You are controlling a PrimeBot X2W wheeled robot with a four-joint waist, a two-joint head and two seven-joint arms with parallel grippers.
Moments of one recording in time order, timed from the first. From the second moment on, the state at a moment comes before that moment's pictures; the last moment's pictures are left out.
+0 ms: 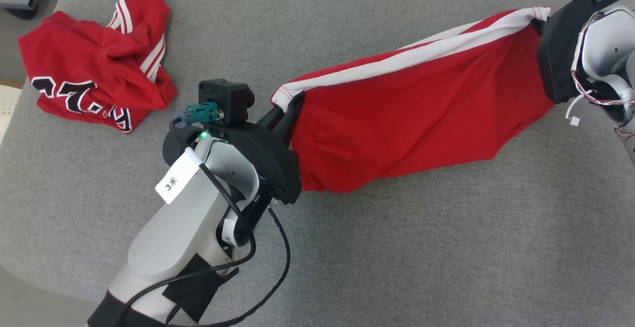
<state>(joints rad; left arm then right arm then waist) -0.77 0.10 -0.68 0.43 -0.63 0.05 0.11 -1.04 -0.46 0.50 0.56 0.43 0.13 0.60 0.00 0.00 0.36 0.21</state>
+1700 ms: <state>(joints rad) -0.35 0.26 -0.52 0.14 -0.48 0.11 -0.26 -0.78 -0.28 0.31 0.86 0.54 0.13 0.03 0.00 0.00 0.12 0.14</state>
